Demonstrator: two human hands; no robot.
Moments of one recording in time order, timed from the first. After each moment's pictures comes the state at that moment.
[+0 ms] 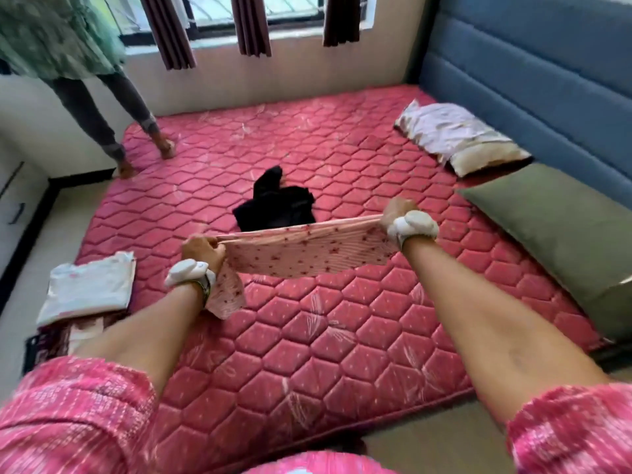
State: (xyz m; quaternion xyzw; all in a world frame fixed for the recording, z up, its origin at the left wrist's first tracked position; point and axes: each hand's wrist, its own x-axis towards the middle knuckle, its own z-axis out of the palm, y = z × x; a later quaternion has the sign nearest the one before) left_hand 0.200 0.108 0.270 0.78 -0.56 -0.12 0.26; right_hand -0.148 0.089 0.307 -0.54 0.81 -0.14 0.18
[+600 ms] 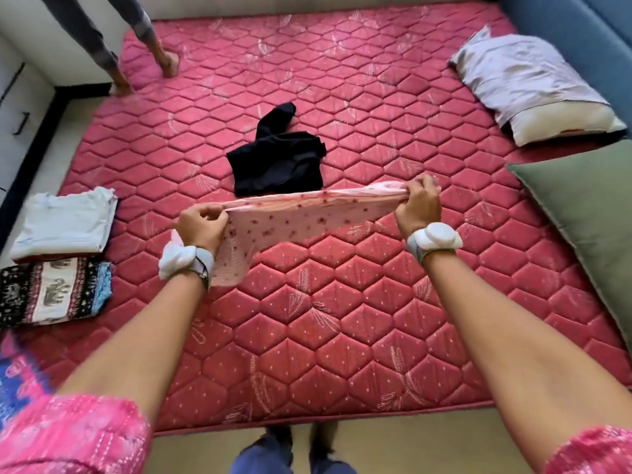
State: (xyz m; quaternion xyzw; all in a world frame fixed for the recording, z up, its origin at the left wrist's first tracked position) left_hand 0.129 0.058 0.184 0.80 -0.42 -0.16 0.39; right_hand -0.210 0.006 0.186 -0.61 0.74 -0.27 0.09
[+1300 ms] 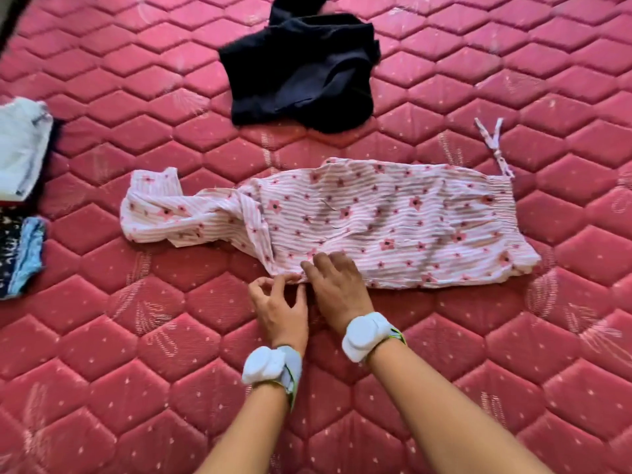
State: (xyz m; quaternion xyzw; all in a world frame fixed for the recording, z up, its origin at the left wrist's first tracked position) left_hand 0.059 0.130 -0.131 0.83 -0.40 -0.16 0.35; right_hand -0.035 0.076 -0.122 -0.87 0.47 -0.12 0.08
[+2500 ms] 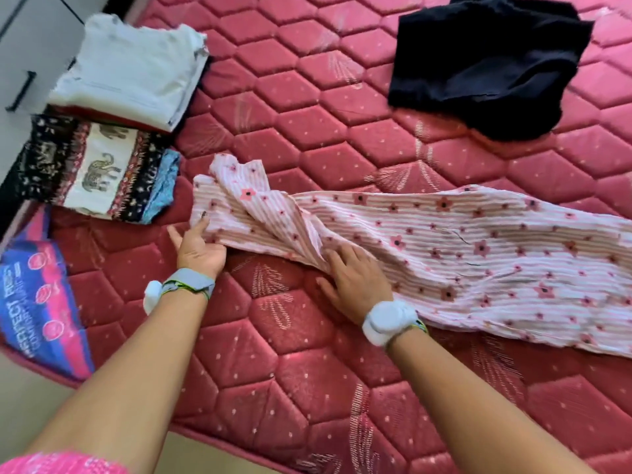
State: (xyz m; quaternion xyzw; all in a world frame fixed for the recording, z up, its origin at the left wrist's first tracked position) left_hand 0.416 0.139 -0.135 0.54 0.22 -0.33 0.74; right_hand 0.143 0.092 -0.131 -0.91 0.37 -0.03 0.20
